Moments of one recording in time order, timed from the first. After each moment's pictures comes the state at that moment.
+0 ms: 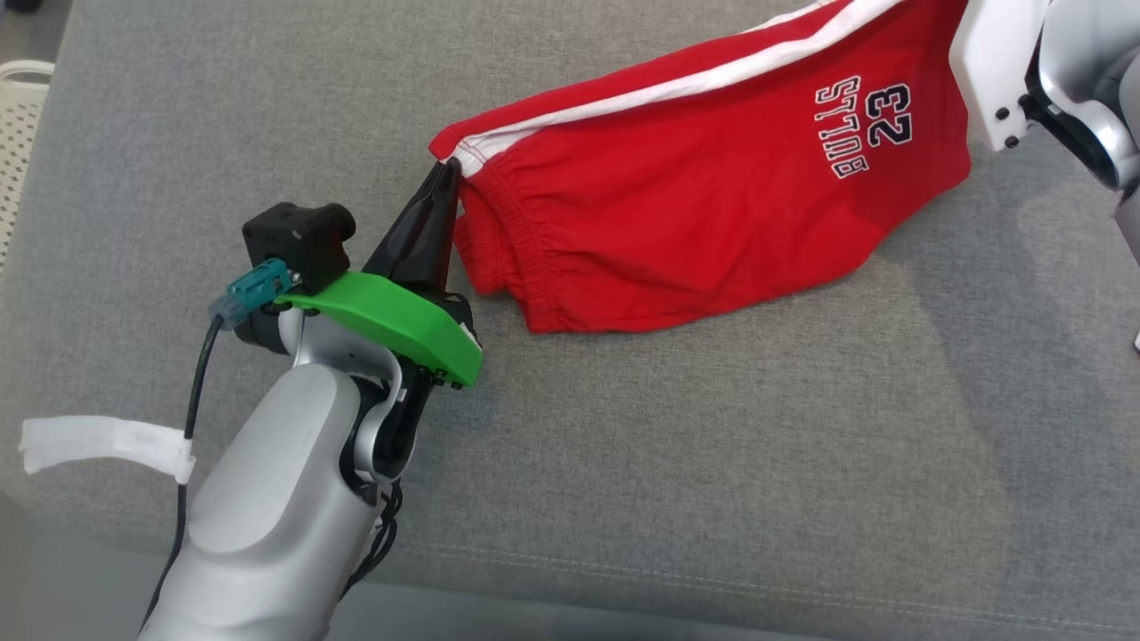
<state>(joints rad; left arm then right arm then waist) -0.61 0.18 -0.53 0.30 -0.70 0.02 -0.10 -1.09 -0.55 0.56 0.39 0.31 0.13 0.58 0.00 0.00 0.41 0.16</state>
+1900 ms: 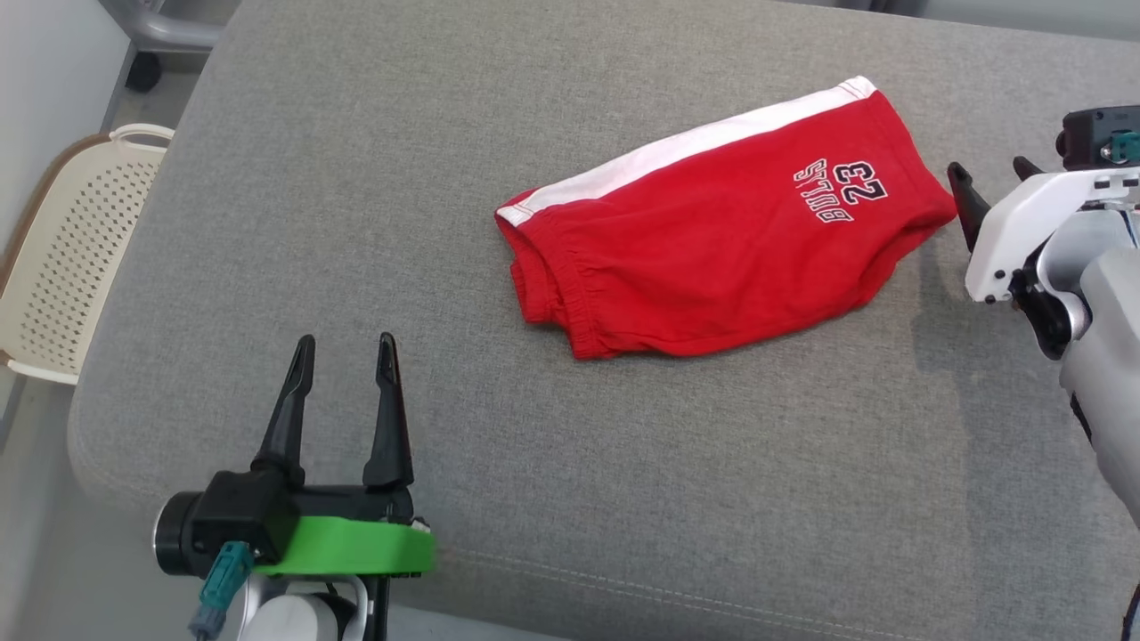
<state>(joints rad) -0.08 0.06 -0.22 0.01 -0.26 0.06 -0.26 -0.93 -0.39 0.41 1.05 0.54 0.13 0.00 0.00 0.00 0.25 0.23</state>
